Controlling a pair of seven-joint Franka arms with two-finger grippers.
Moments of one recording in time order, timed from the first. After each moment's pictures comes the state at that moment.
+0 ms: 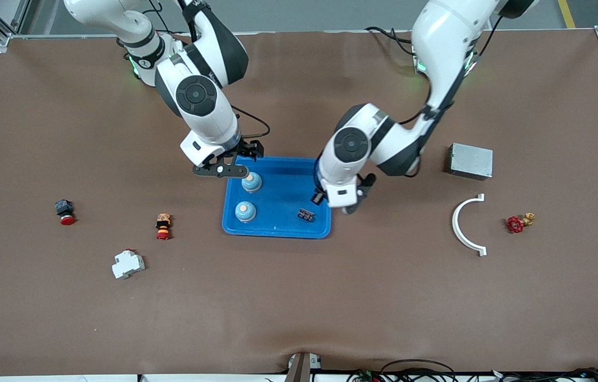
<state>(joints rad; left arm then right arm) -0.45 0.56 -0.24 -1.61 0.01 2.16 -1.64 0.63 0.24 -0.01 -1.89 0.10 2.03 0.59</state>
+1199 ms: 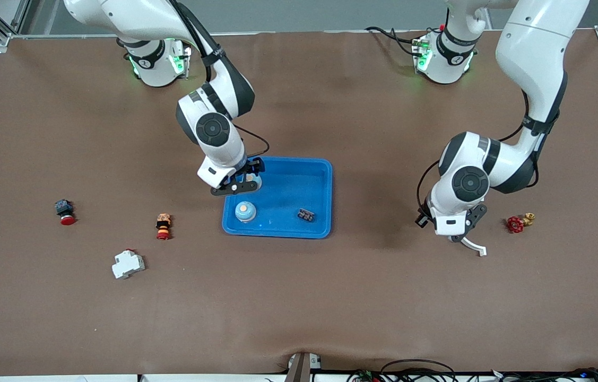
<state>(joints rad) -0.07 0.53 -0.23 -1.89 0.25 2.26 -1.21 0.64 0.41 -0.01 -1.99 0.07 2.31 0.43</state>
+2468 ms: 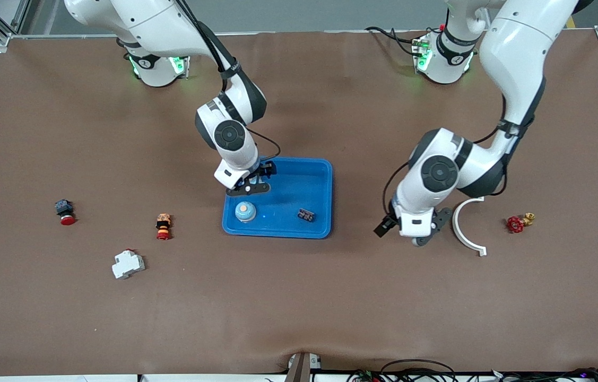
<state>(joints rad) -0.11 0.60 -0.41 -1.70 0.23 2.28 -1.40 0.69 0.52 -0.01 -2.00 0.12 2.45 0.47</state>
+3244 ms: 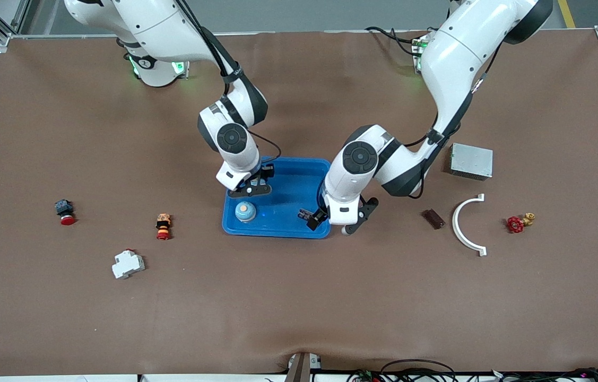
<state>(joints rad) -0.35 0.75 -0.38 -1.54 0.23 2.42 -1.61 0.69 0.54 -0.01 -2.00 0.12 2.46 0.47</state>
